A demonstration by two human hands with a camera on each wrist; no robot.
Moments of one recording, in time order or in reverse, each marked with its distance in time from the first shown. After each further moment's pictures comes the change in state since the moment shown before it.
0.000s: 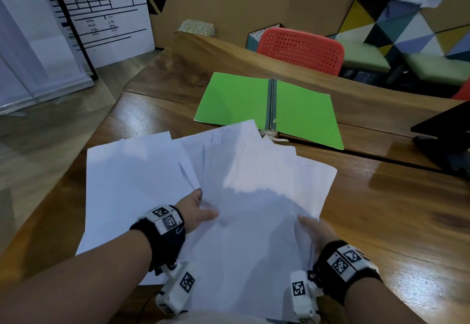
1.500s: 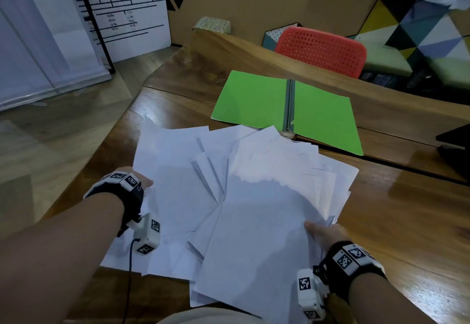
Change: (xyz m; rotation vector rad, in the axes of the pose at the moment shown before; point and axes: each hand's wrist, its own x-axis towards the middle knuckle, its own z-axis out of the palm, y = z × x) left_hand -0.007 0.008 -0.135 1.022 0.403 -0.556; right_hand 0.024 0.004 0.008 -0.395 0.186 0.052
